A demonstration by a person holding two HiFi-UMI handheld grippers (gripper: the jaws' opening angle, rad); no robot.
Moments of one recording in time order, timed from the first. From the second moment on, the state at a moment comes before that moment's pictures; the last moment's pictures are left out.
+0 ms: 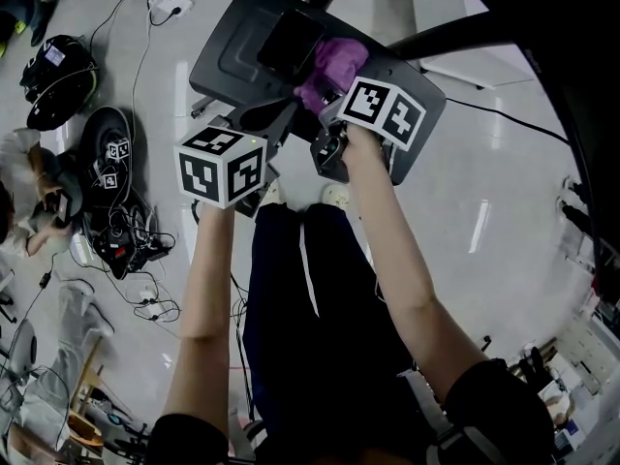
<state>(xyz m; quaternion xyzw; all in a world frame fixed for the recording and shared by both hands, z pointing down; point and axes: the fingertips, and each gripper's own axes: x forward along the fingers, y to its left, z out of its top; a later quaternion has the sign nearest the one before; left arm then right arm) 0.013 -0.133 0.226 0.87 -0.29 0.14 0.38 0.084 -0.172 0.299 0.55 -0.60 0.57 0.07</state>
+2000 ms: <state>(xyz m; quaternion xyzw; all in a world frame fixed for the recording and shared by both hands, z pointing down) 0.156 -0.069 0.226 0.87 -0.27 0.14 0.38 0.240 -0.076 0.298 0.58 -0.57 0.59 0.05</state>
